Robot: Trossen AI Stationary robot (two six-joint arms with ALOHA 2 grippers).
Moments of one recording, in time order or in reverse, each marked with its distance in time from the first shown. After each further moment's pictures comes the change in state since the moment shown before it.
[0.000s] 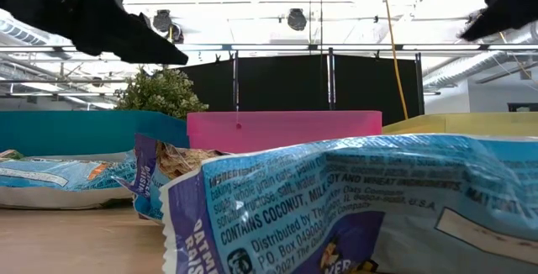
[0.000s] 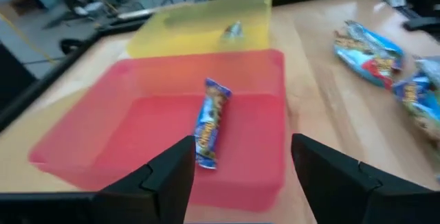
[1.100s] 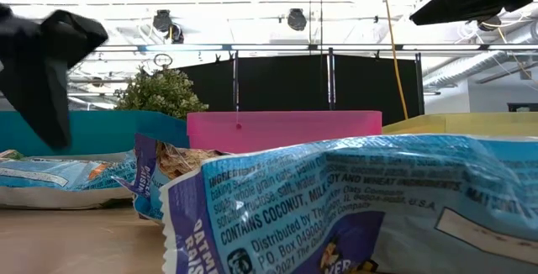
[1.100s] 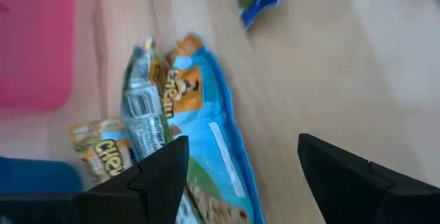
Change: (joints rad) left arm -0.248 0.455 0.579 -0.849 0.201 -0.361; right arm -0.073 0.001 -0.143 0.523 0.264 -0.448
